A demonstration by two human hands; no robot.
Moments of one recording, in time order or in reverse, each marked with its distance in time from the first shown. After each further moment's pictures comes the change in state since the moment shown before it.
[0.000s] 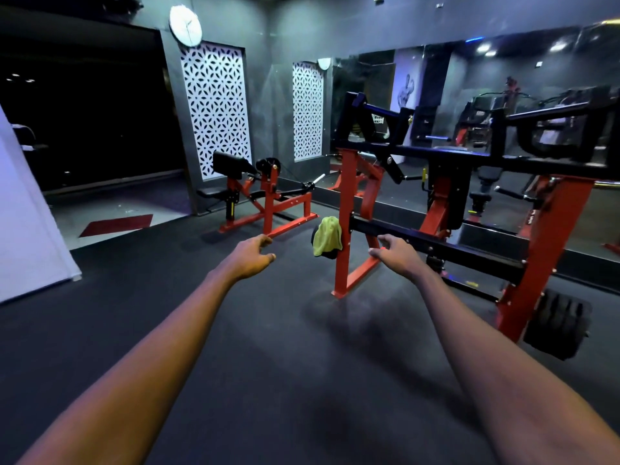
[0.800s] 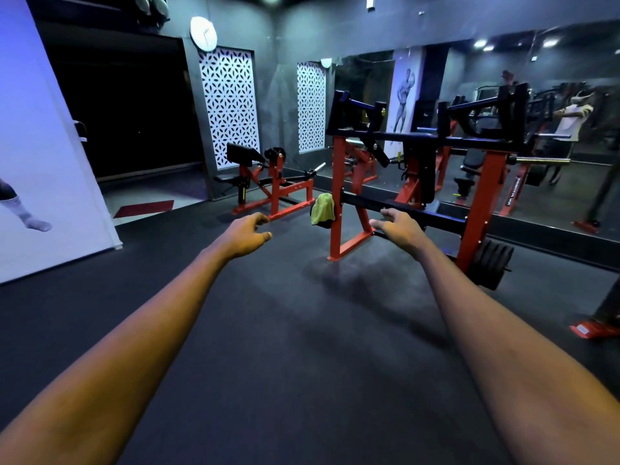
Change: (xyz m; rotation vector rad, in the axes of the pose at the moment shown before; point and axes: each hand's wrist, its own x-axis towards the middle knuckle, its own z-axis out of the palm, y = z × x) left_hand -0.511 0.162 -0.039 0.035 0.069 0.025; right_hand -0.505 0.015 -0.138 0.127 0.042 -0.062
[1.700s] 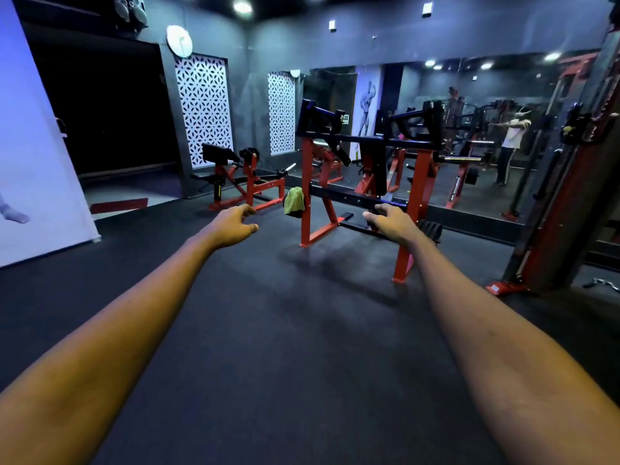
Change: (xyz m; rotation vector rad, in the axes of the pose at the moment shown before) left_hand -0.365 0.088 -0.065 0.013 0.013 0.115; right_hand -0.401 -0.034 -0.106 -0.128 0.071 0.021
